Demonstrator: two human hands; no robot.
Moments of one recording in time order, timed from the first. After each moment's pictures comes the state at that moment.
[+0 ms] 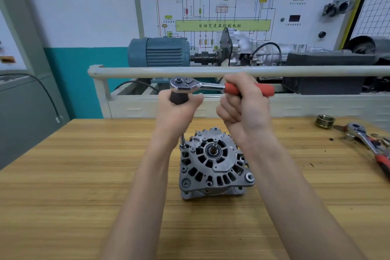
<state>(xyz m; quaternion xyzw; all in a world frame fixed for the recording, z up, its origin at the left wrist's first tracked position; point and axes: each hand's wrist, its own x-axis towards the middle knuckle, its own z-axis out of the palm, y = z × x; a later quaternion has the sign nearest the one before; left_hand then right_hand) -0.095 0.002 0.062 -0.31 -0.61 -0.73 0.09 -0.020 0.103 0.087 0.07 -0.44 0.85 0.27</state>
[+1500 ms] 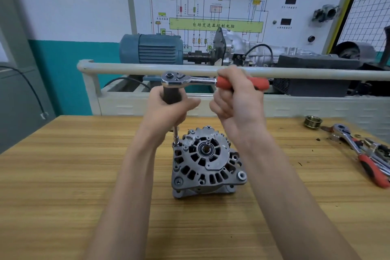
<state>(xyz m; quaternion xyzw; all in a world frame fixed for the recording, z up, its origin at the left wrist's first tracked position) -0.103 -0.012 0.060 -0.41 -0.59 -0.69 0.05 -0.019 0.098 0.093 0.07 -0.47 0.83 0.29</state>
